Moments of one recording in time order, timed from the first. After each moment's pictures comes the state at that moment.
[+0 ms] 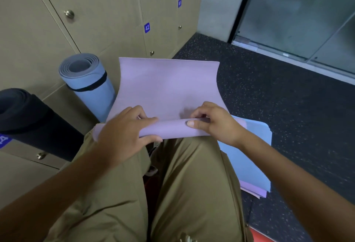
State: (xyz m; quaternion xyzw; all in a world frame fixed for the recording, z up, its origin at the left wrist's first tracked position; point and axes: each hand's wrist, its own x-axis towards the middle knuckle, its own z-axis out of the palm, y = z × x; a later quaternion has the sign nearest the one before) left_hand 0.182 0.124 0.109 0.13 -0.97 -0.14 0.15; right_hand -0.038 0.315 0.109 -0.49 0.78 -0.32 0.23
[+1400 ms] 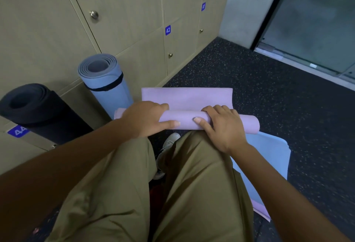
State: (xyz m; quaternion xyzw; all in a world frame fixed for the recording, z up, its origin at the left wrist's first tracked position) left_hand 0.116 0.069 0.097 0.15 -0.99 -0.08 0.00; right_hand -0.063 0.272 0.068 -0.51 0.85 -0.14 -0.03
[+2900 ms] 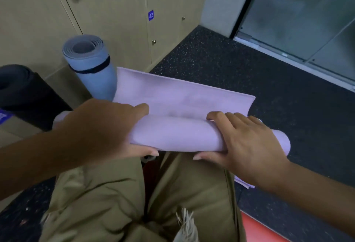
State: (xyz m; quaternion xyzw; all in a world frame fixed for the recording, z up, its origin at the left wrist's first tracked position) left_hand 0.231 0.149 0.204 0.08 -1.00 0.01 -0.01; right_hand 0.042 0.391 0.182 -0.59 0.80 -0.07 -0.09
